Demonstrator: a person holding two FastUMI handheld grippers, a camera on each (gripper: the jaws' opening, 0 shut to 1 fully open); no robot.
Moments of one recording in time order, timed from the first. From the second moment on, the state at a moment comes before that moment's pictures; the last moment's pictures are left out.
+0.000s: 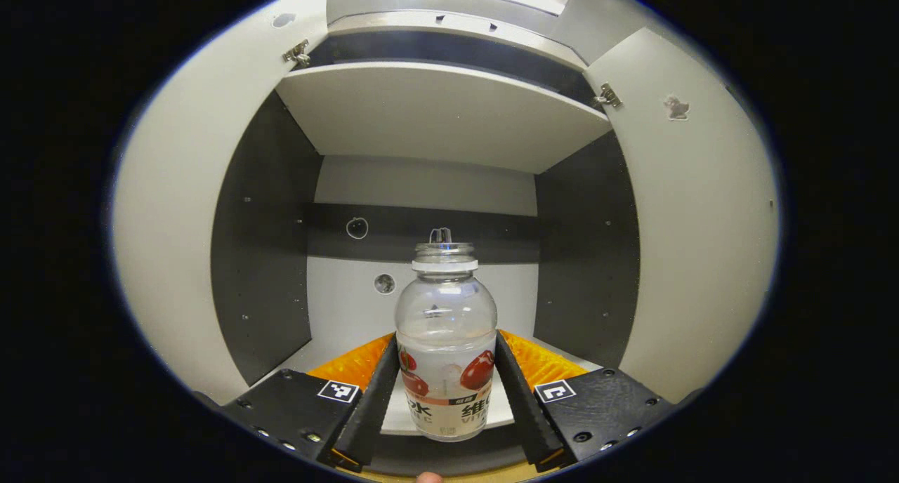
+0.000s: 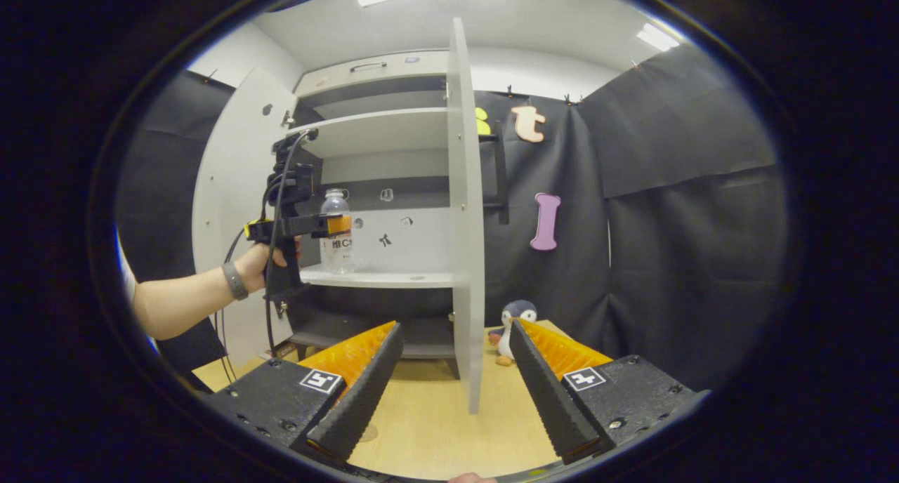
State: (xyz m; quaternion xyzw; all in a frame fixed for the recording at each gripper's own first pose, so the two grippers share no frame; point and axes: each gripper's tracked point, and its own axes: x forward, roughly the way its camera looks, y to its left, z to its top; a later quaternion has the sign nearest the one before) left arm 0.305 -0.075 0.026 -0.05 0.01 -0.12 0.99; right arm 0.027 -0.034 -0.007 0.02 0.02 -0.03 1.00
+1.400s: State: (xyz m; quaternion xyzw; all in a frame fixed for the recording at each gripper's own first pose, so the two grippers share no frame) left arm 0.037 -0.123 -0.249 -0.03 0.10 -0.08 0.99; right arm -0.013 -0.029 0.026 -0.01 0.04 -0.02 1.00
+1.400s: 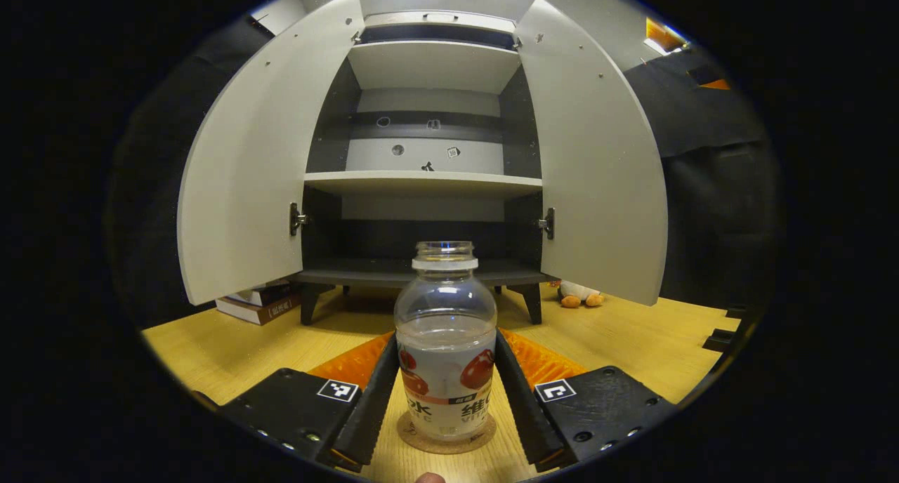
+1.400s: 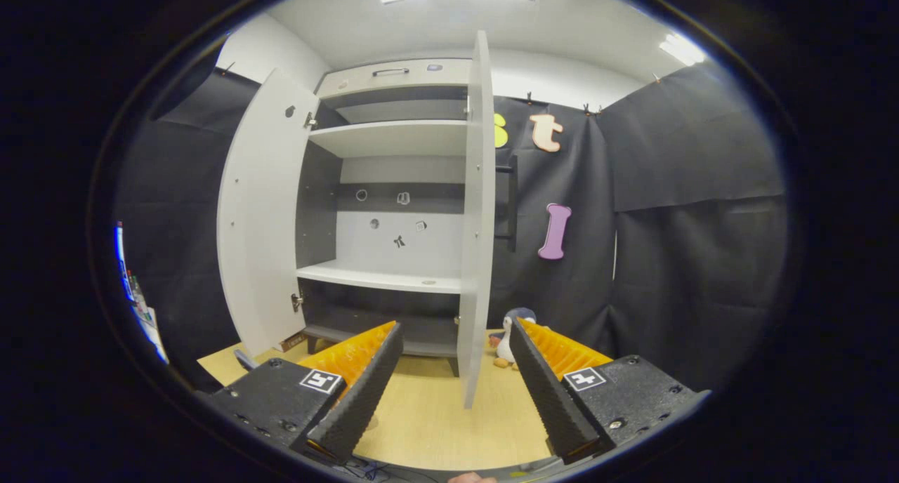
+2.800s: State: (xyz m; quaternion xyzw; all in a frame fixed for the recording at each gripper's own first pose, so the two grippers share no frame) left arm 0.013 -0.068 -0.038 -0.05 0.03 -0.06 1.00; right arm 0.008 -0.043 0.013 0.01 0.00 -0.01 1.00
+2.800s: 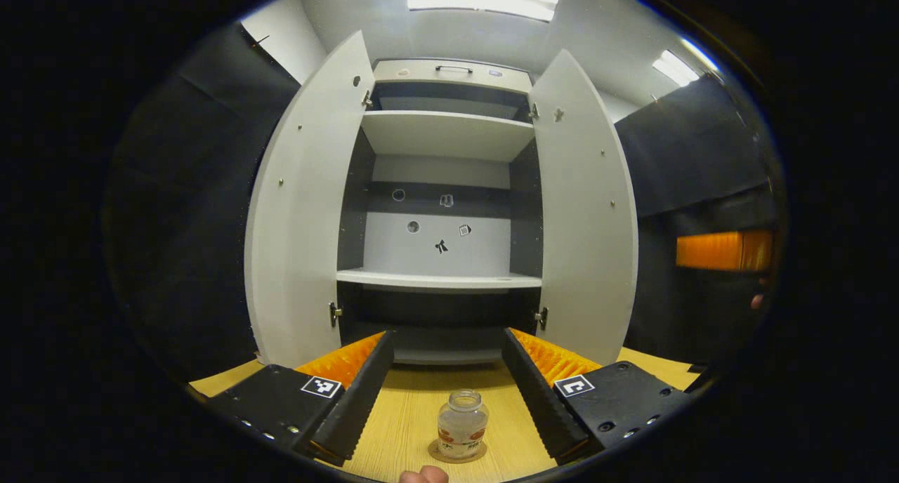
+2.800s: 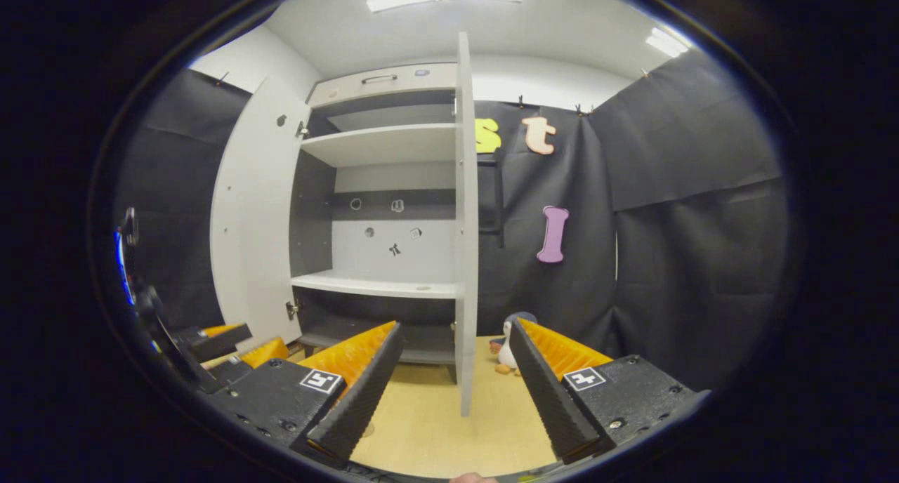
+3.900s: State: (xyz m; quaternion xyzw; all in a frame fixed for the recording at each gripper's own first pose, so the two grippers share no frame) left arm 0.109 0.244 0.043 -0.04 0.05 0.19 0.98; right arm 0.005 -0.049 0.019 0.05 -0.01 -0.02 1.00
